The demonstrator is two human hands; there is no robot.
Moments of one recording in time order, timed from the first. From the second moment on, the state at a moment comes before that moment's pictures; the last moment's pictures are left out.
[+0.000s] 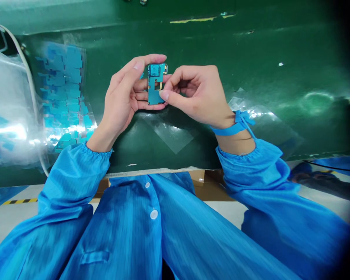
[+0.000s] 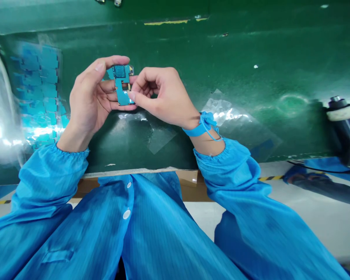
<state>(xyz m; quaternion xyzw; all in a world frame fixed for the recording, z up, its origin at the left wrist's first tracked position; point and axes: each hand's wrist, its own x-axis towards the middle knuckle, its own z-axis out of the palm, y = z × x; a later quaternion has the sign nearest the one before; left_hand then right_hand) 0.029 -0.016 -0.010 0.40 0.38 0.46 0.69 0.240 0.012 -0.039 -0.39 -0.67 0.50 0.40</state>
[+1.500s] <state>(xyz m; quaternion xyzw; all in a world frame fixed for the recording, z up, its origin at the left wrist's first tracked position) 0.022 -0.011 -0.031 0.48 0.39 0.45 0.64 0.240 0.011 -0.028 -0.40 -0.66 0.52 0.37</state>
